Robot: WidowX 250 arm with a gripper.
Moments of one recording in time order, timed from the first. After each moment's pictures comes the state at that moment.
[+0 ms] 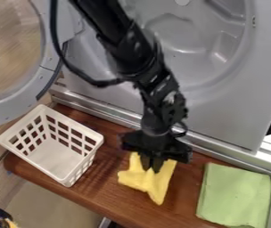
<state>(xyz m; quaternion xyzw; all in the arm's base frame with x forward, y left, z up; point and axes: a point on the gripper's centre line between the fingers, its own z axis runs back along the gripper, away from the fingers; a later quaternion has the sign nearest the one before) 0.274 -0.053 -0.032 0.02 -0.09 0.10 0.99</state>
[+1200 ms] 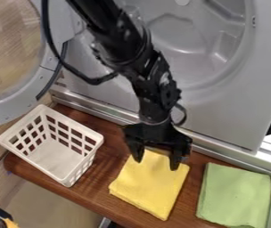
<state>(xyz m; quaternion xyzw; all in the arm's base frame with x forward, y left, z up) 0.280 -0.056 -0.016 -0.03 -0.08 0.06 0.99</state>
